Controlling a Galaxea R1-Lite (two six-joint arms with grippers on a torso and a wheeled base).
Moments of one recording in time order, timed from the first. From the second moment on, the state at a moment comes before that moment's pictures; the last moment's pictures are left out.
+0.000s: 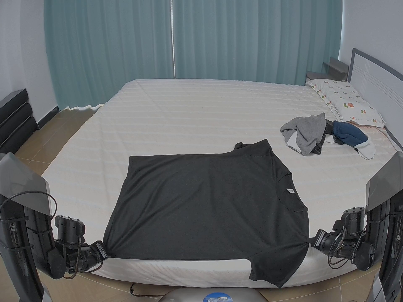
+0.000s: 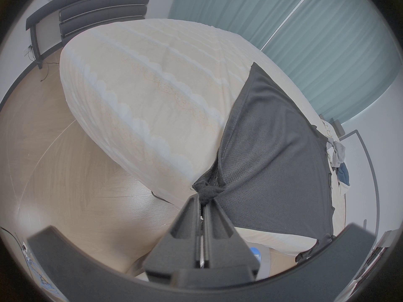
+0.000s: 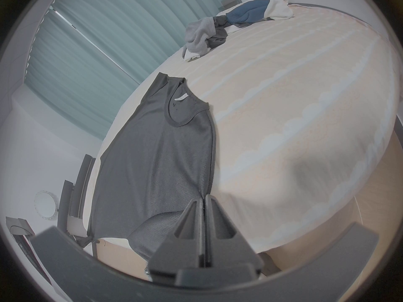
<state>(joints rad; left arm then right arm) -0.05 2.22 -0.06 -1.25 -0.06 -0.67 0.10 2.30 -0.03 -1.55 0.13 0.65</state>
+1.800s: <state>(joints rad) -0.10 2.23 -0.03 -1.25 -0.06 -0.67 0.04 2.20 -0.02 -1.36 0.02 0.45</state>
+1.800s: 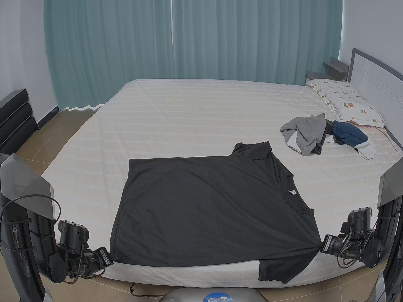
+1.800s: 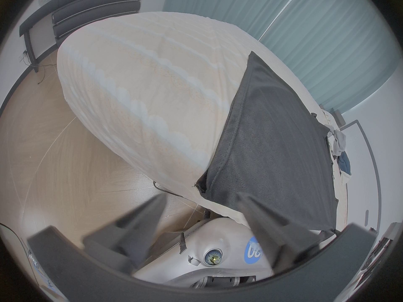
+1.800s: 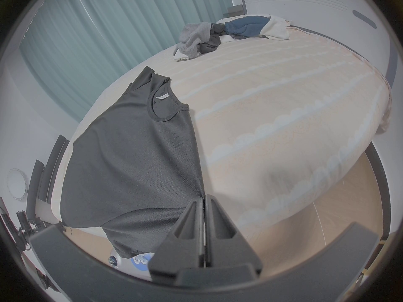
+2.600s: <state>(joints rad) 0.00 2.35 -0.02 -1.50 -0.37 -0.21 0.04 2.20 -0.02 -1.43 0.09 0.49</state>
